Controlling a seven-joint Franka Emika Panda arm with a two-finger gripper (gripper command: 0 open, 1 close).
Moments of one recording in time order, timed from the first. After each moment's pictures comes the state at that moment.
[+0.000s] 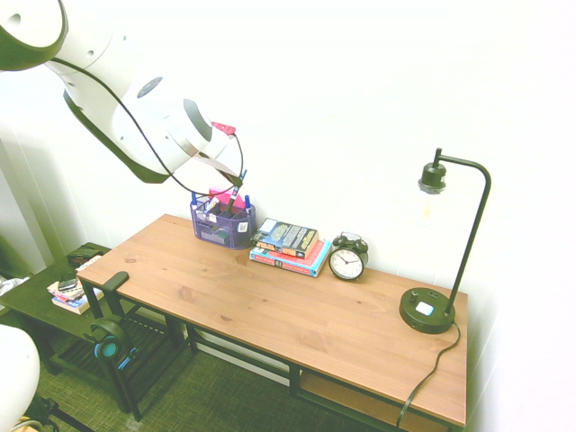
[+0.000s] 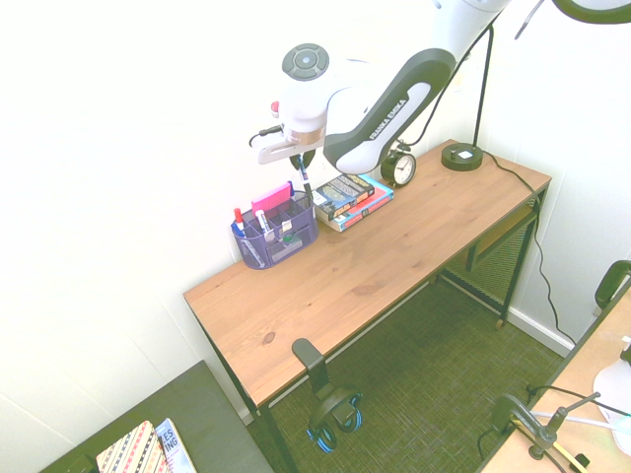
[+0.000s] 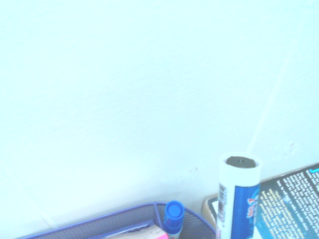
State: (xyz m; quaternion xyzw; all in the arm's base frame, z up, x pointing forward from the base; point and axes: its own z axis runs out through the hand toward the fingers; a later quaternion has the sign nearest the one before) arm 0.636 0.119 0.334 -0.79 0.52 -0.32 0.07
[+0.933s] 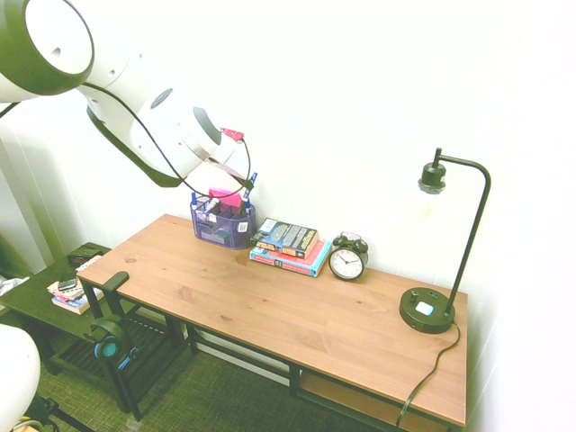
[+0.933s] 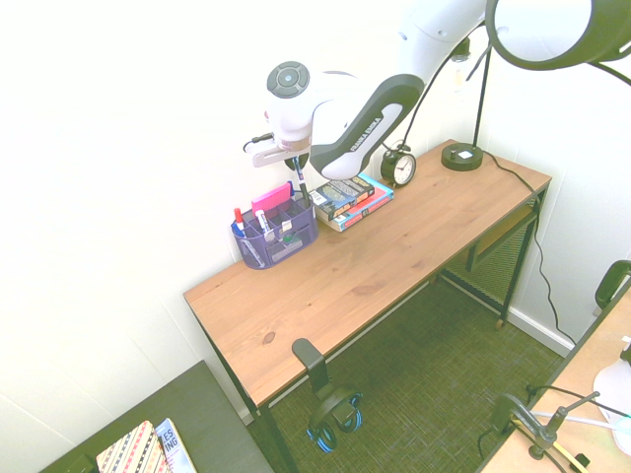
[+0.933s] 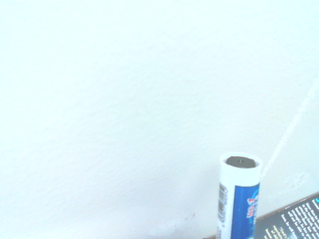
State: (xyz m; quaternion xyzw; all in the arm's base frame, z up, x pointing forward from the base) arm 0.685 0.106 0.310 -0.77 0.54 -0.34 0.04
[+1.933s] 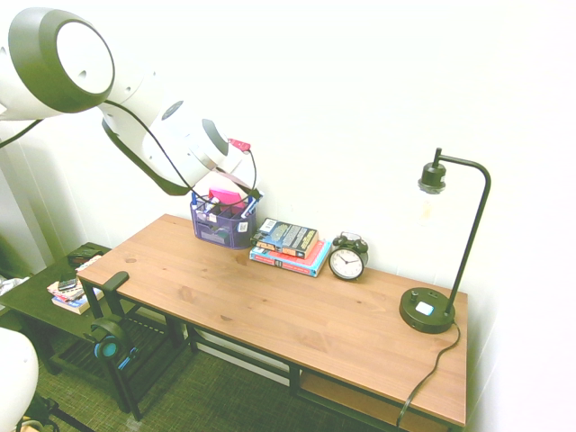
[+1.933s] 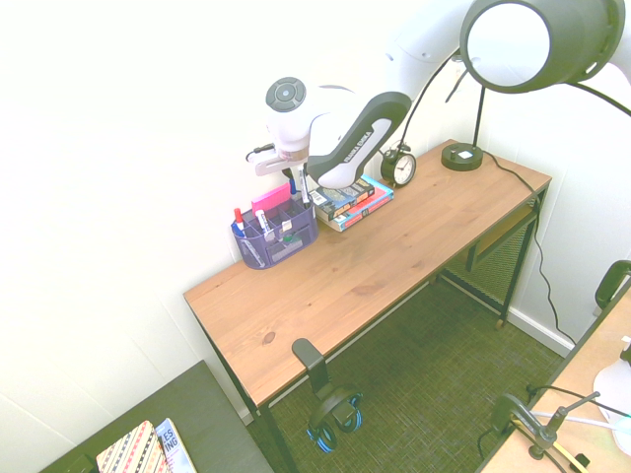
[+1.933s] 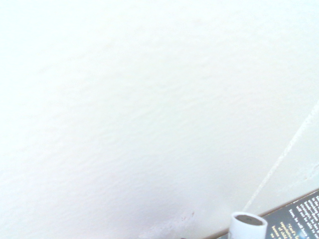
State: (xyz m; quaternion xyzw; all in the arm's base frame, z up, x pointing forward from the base) arm 0.697 0.098 0.284 -0.77 0.54 -0.33 0.03
